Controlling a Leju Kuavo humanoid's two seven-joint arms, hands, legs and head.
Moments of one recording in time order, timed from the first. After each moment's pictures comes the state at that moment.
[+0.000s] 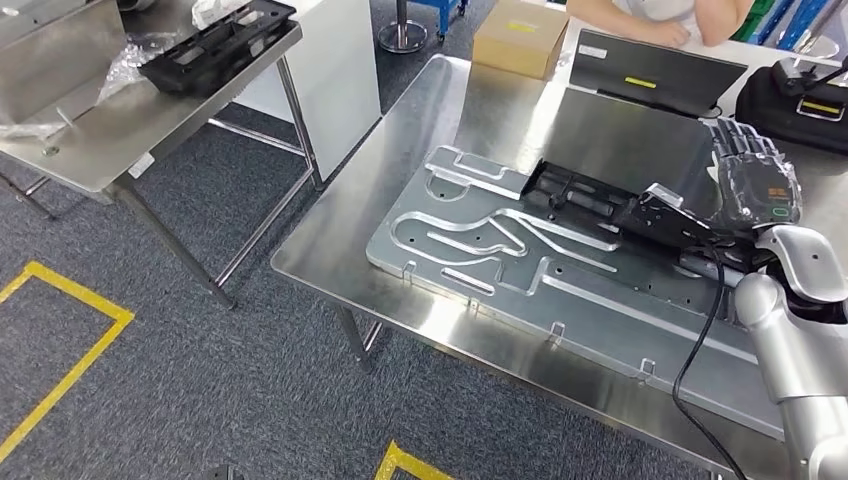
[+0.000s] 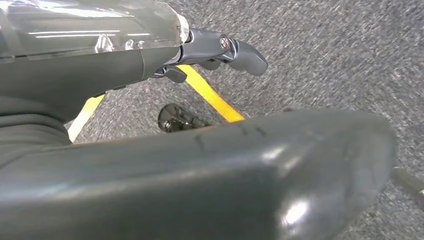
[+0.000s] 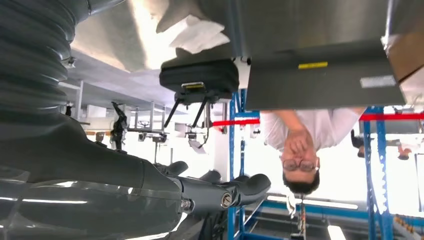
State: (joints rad) left arm -0.03 -0.04 -0.26 -0.16 0.79 0.18 -0.42; right arm -0.81 -0.31 0.26 -1.08 1.05 -0.18 -0.06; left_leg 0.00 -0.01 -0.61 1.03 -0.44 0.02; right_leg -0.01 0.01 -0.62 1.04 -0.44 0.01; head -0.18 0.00
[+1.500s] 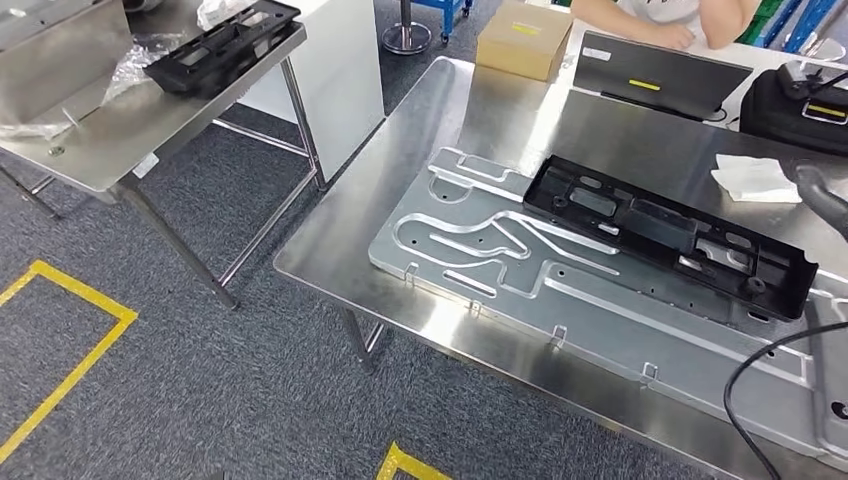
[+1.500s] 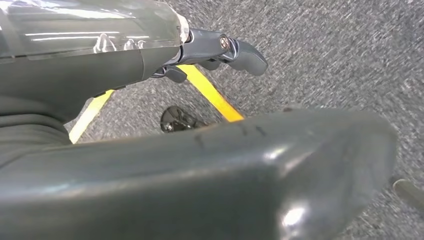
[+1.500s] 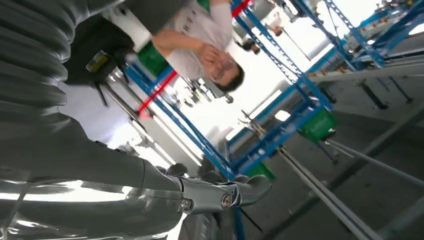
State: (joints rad) left arm -0.03 -0.05 -0.26 -0.16 0.80 0.18 -0.41; right arm -0.57 -0.46 0.04 -1.52 0.32 -0.41 -0.33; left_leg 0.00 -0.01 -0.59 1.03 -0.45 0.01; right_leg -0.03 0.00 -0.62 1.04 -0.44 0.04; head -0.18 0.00
